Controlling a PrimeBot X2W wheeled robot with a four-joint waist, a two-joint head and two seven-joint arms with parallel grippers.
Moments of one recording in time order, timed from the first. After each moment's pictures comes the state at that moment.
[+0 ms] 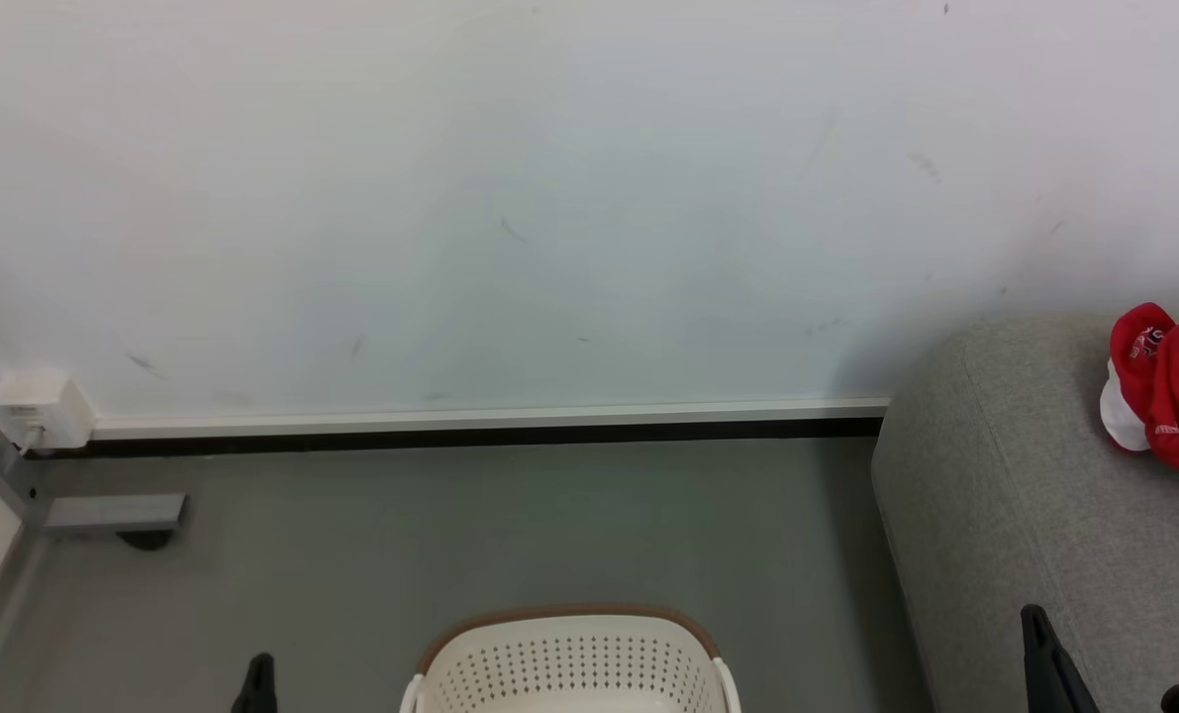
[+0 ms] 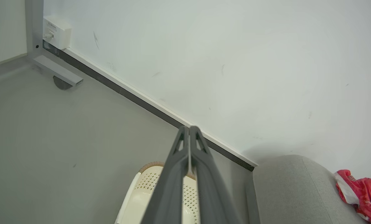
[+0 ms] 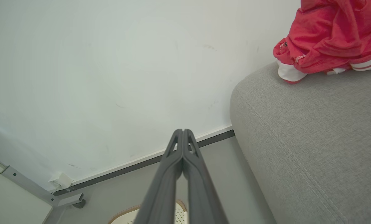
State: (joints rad) left arm 0.06 0.04 0.09 0.28 -0.59 -0.09 -0.14; right arm 0.04 -0.06 0.03 0.24 0.59 0.13 -0.17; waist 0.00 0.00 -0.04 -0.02
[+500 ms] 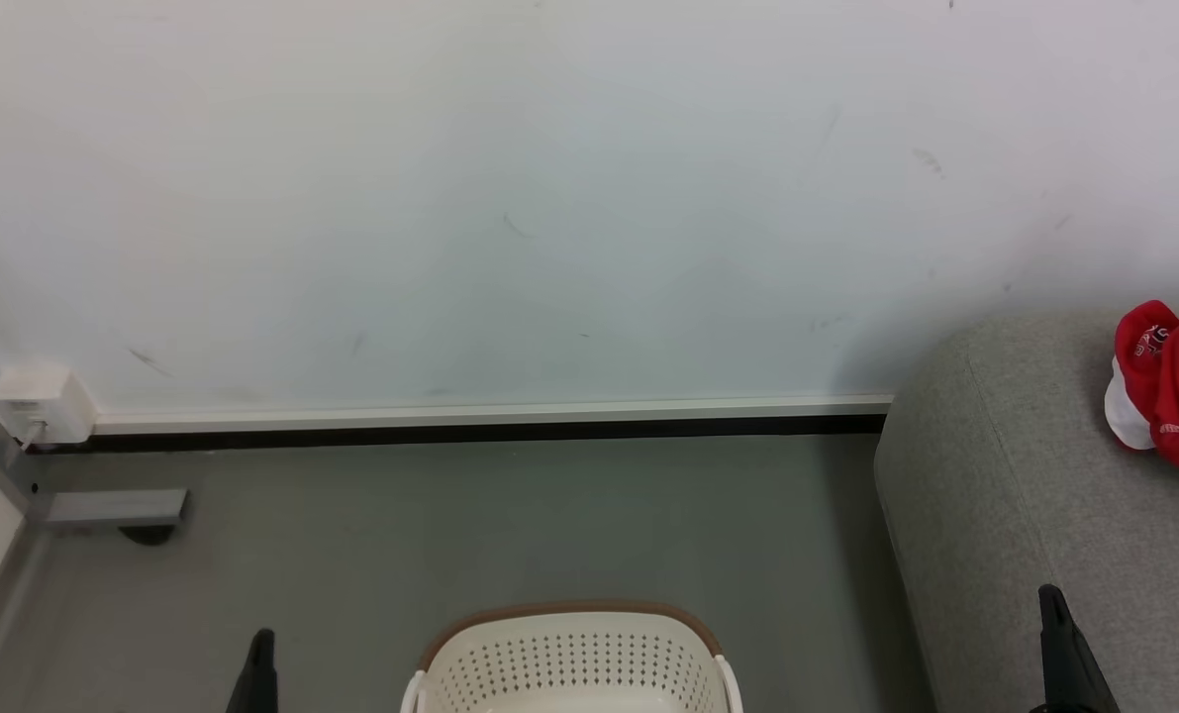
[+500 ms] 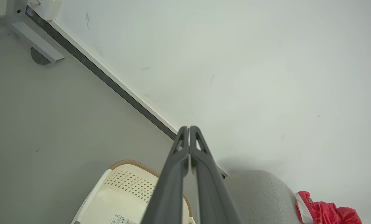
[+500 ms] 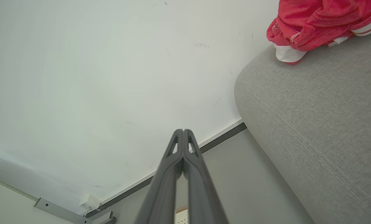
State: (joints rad) left arm 0.02 0.04 0.09 0.28 -0.81 -0.10 -0.09; right arm 0.01 -0.07 0.01 0.24 0.82 0.13 -0.12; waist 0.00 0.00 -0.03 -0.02
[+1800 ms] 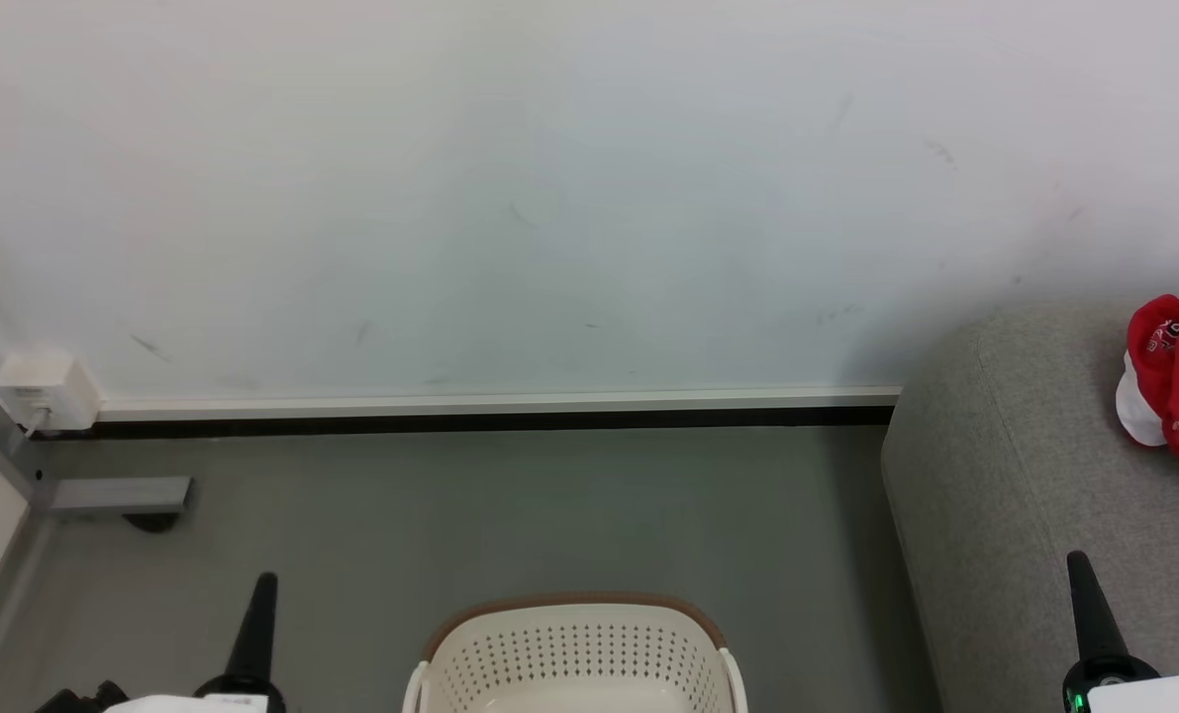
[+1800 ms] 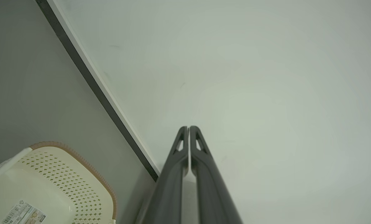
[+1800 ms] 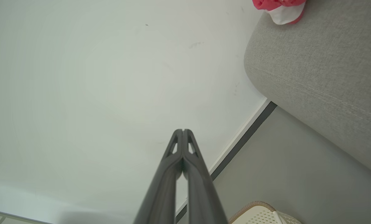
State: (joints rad) left arm -0.05 0.04 0.11 0.26 -1.24 -0.11 0.03; right arm -0.06 -0.08 -0.02 0.24 1.28 0.13 -0.02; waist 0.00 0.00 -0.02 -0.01
